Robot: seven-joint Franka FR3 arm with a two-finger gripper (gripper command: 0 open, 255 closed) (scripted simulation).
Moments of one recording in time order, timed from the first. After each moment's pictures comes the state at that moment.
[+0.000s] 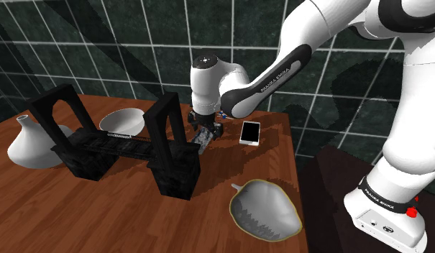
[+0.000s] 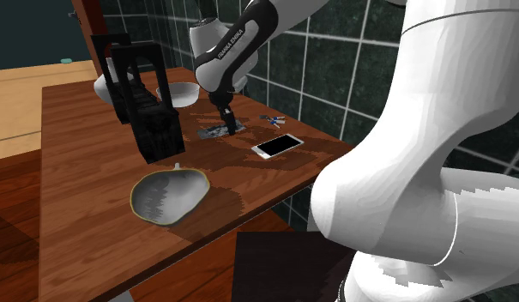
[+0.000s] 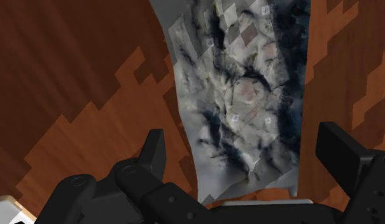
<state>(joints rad) -0.22 0.41 0.81 -1.99 -0.71 2.32 2.21</state>
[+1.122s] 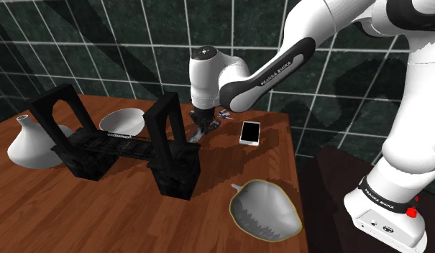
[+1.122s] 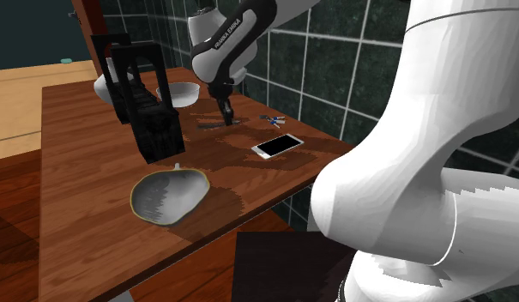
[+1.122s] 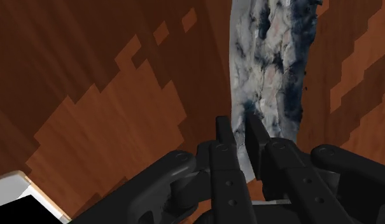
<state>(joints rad) -0.24 0.38 0.84 -1.98 -0.67 2.29 2.17</state>
